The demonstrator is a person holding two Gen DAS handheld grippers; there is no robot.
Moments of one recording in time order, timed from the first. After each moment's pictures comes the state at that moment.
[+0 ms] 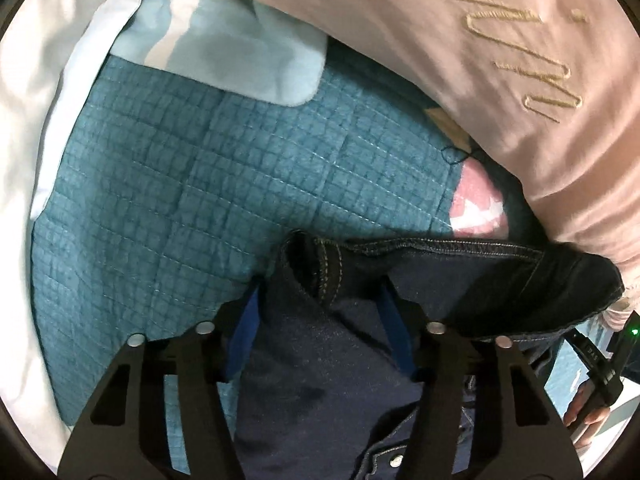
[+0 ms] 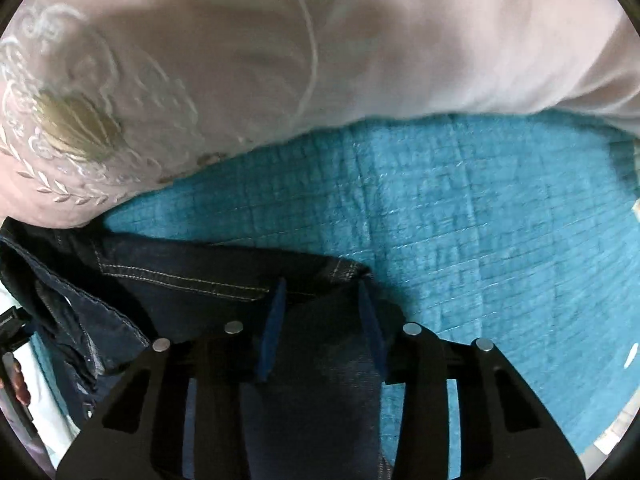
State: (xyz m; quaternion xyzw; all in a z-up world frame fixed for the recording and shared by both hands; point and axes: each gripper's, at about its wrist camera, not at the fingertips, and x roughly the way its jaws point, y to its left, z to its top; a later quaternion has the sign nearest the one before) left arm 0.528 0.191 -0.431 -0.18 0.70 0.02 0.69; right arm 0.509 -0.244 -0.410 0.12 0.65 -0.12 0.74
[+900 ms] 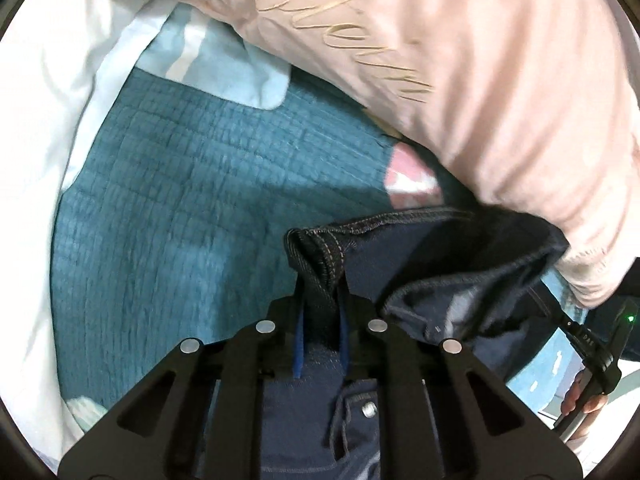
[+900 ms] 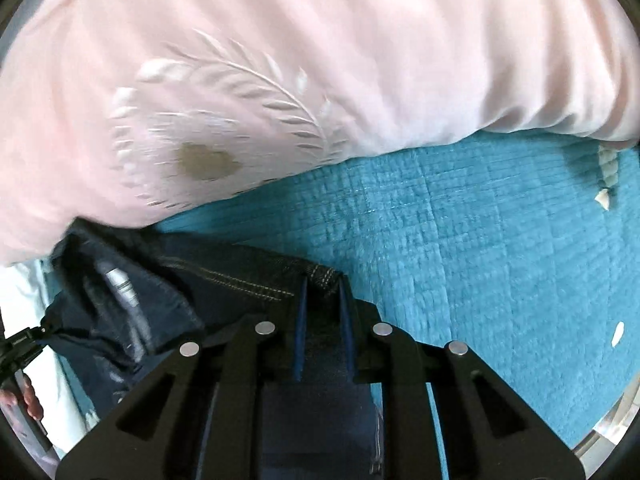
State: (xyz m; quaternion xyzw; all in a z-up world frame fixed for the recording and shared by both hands) left arm 0.464 0.208 -0.355 -0.21 0.67 -0.02 0.71; right arm 0.456 -0.236 -0.331 0.14 0.62 -0.11 0.76
